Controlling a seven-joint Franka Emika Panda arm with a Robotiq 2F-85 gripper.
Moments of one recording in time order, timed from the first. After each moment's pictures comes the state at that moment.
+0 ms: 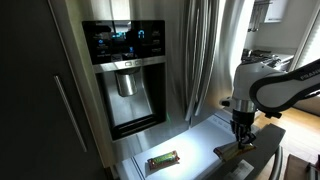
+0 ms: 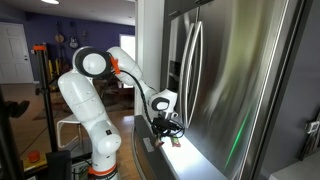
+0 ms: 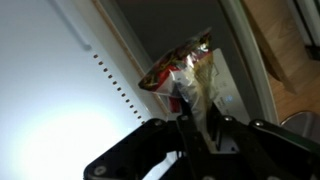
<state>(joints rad) 0.10 -0.37 -0.04 -2.74 0.11 2.24 -0.89</state>
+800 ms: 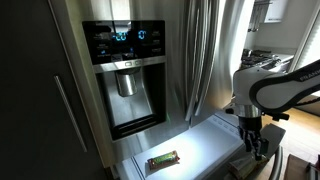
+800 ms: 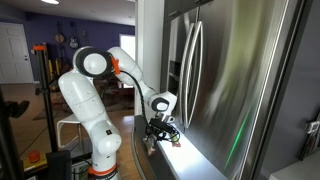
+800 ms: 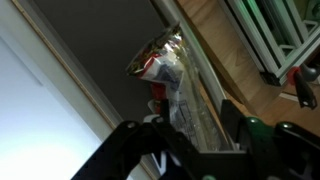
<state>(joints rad) 0.11 -0.37 -0.05 -2.75 0.11 2.07 -0.88</state>
